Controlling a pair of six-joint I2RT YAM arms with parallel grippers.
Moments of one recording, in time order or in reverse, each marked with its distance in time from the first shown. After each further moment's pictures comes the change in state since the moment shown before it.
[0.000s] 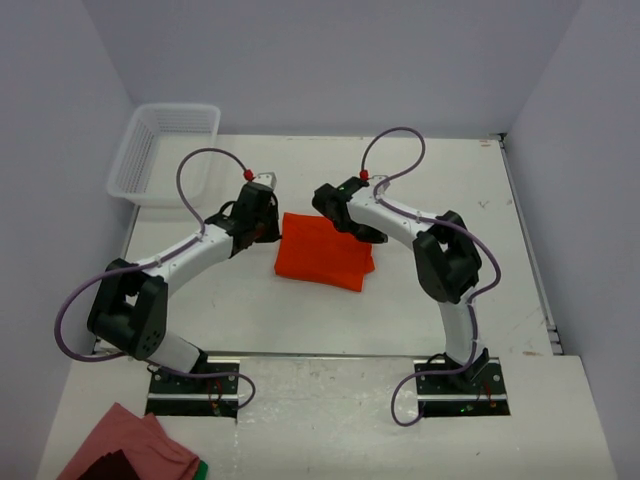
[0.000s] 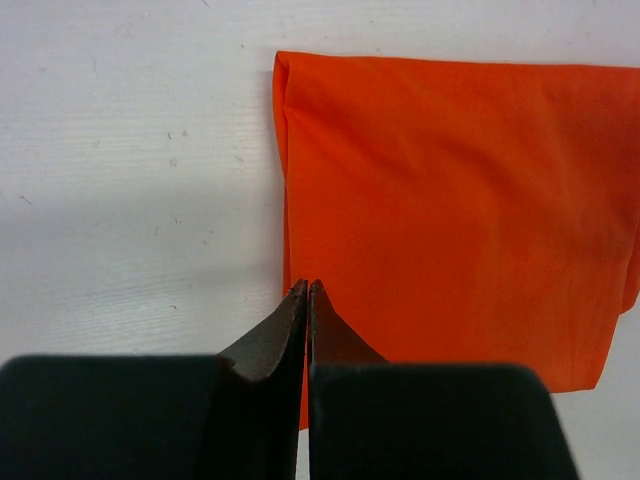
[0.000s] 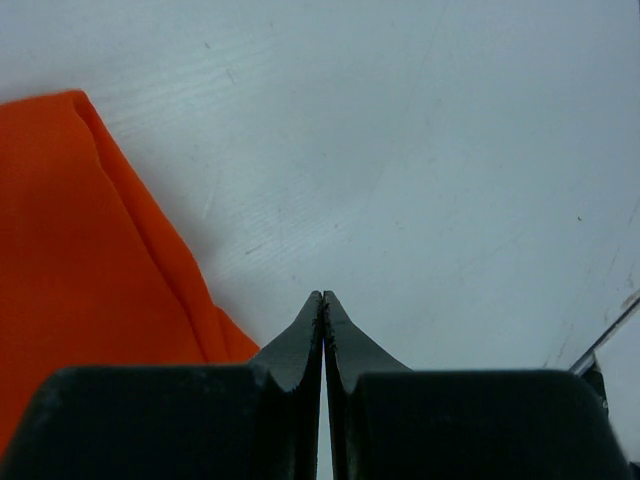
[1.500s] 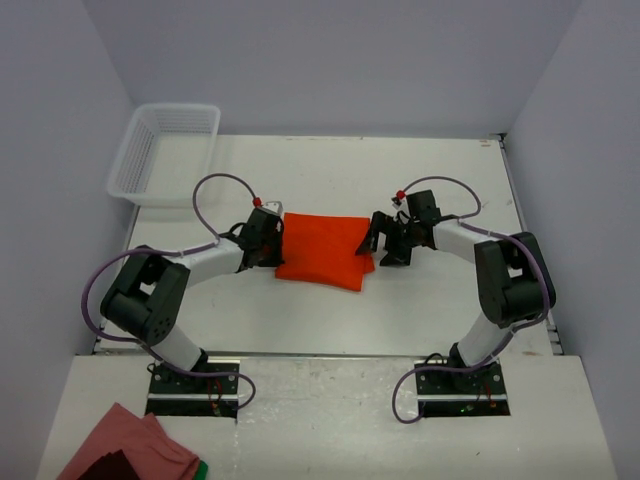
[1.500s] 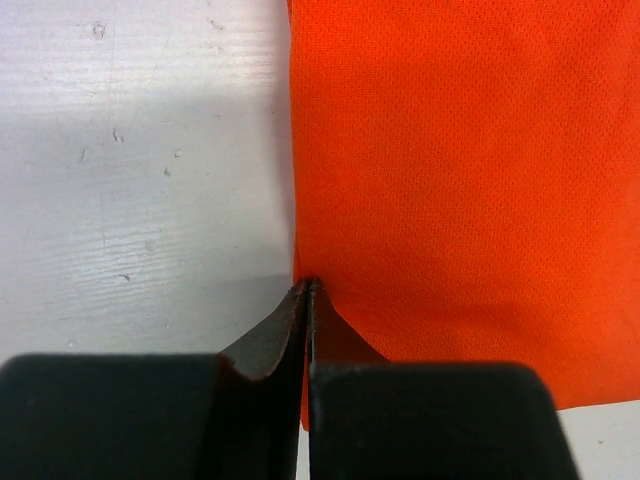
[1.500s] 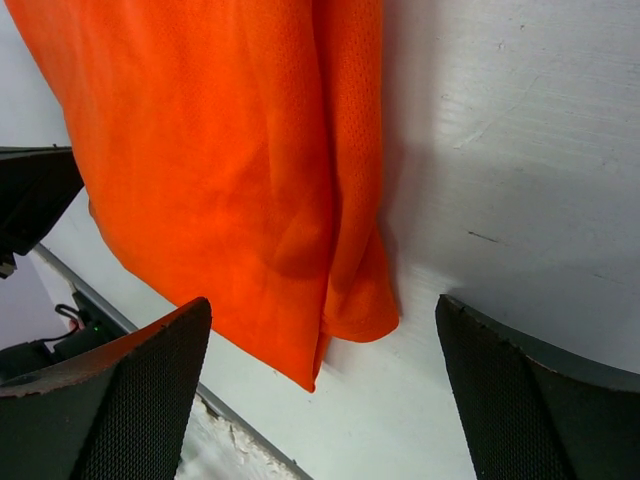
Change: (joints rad) left arm -0.040 0.096 -0.172 0.122 0.033 -0.019; right arm -0.468 -0.399 -0.820 1.078 -1.376 -0.578
